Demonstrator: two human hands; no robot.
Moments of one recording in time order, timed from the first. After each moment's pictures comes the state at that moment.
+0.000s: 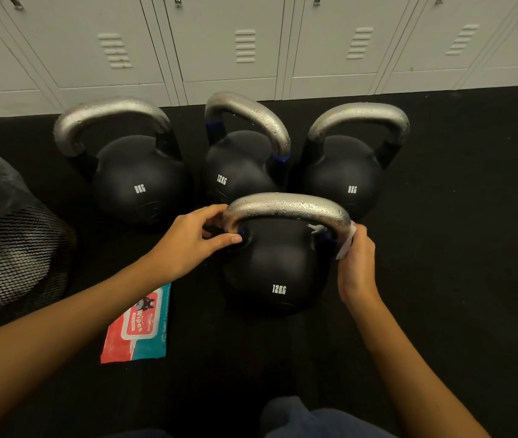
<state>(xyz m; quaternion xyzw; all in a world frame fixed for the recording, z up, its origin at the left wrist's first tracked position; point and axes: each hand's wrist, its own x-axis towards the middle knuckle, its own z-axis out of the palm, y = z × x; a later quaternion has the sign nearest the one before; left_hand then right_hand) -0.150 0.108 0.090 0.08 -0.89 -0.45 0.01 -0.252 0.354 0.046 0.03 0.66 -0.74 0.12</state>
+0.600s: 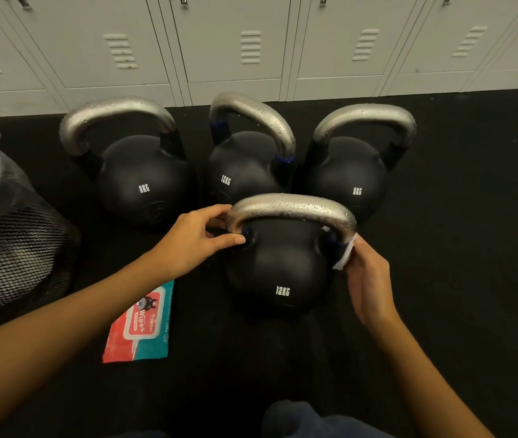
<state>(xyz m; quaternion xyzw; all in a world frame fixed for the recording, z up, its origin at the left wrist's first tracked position) -0.154 0.105 0.090 0.10 -0.88 -0.46 -0.01 -0.241 0.380 0.034 -0.03 0.60 -0.78 0.17</state>
